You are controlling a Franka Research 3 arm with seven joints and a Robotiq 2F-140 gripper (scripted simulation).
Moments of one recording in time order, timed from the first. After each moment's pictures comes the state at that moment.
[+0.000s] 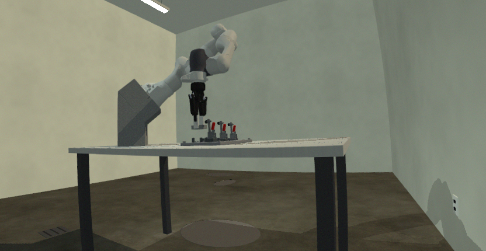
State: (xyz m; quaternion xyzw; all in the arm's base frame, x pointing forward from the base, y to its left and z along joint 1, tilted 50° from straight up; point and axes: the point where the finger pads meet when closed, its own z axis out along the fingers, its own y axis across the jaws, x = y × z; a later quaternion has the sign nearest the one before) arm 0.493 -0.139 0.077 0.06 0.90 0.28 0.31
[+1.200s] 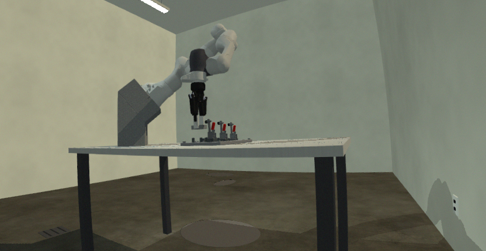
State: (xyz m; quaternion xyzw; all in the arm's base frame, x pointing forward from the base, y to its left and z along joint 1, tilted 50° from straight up) arm 0.493 -0.139 0.077 0.06 0.90 0.28 0.31
